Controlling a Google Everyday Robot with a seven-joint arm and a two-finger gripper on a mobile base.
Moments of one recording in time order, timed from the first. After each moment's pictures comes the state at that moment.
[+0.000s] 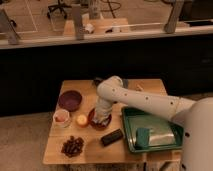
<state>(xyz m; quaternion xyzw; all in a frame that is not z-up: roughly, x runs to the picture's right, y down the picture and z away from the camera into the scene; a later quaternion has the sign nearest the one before) -0.035 0.172 0.807 -0.32 -0.23 -0.23 0.89</state>
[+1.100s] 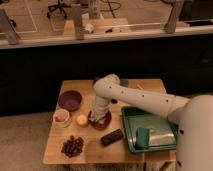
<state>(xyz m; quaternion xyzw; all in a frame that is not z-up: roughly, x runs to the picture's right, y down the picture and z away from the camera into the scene) -0.050 0.168 0.805 -0.33 -0.24 -0.23 0.88</state>
